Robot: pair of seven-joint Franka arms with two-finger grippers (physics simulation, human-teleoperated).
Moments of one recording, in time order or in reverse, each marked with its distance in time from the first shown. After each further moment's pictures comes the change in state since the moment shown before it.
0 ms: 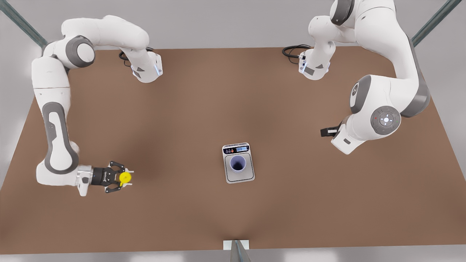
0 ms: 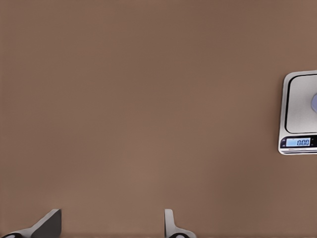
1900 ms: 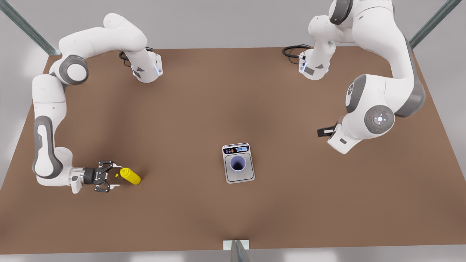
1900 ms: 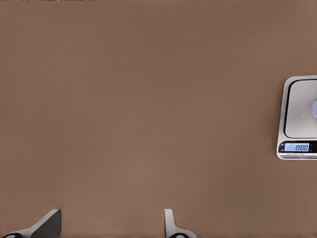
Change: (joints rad) left arm -0.020 0.002 0.002 0.000 0.003 0.001 -0.049; right arm -0.196 0.291 0.105 0.226 -0.076 -0.211 -0.232
